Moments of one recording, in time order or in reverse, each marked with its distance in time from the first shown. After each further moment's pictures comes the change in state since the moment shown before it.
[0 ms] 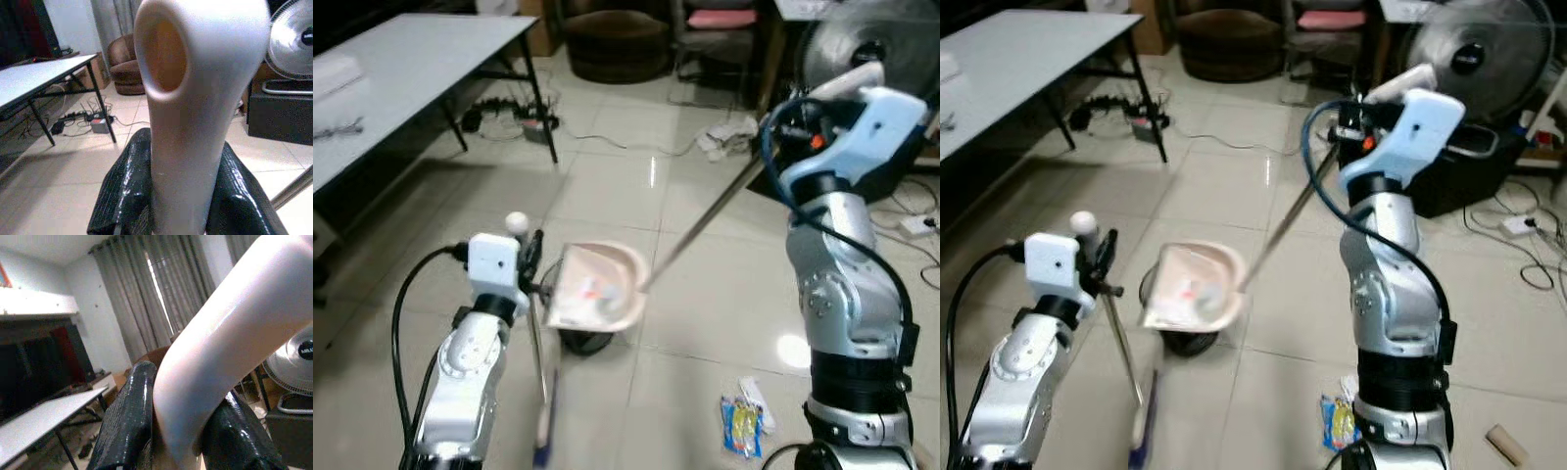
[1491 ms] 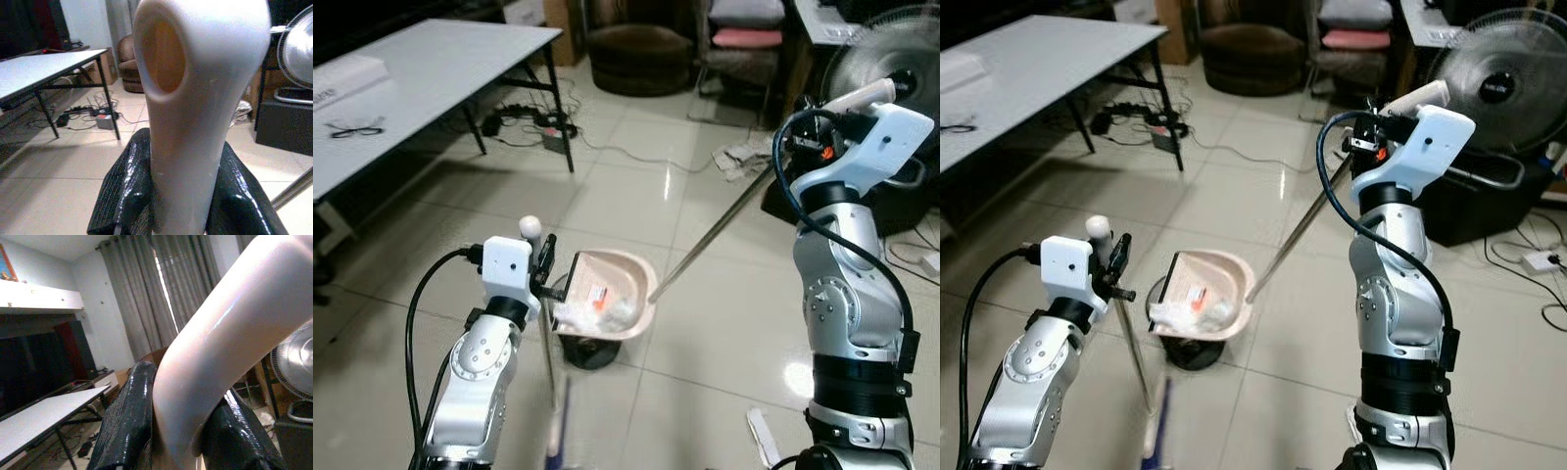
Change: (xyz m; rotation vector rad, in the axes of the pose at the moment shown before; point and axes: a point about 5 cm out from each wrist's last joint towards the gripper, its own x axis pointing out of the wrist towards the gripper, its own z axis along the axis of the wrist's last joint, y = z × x) left arm -0.001 -0.010 -0.003 -0.022 0.028 -0.021; right arm -0.003 -0.016 -0.010 -0.022 0.009 -0.050
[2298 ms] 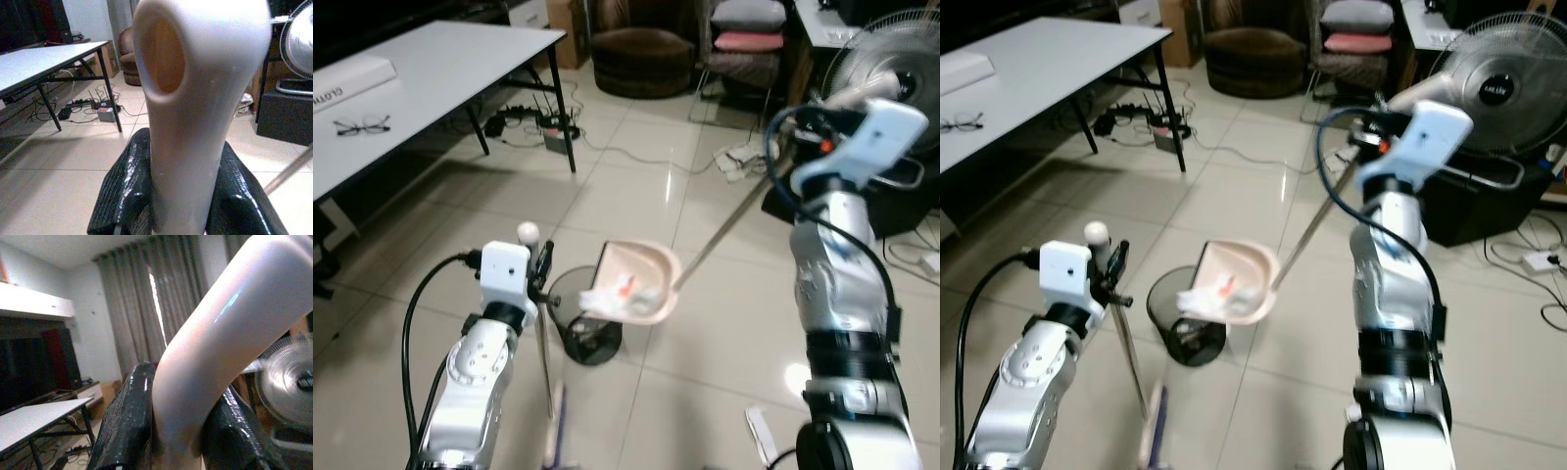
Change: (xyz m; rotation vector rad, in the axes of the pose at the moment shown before) left arm -0.004 0.003 -0.005 0.007 0.030 0.000; right arm 0.027 -0.005 -0.011 -0.105 -0.091 0.015
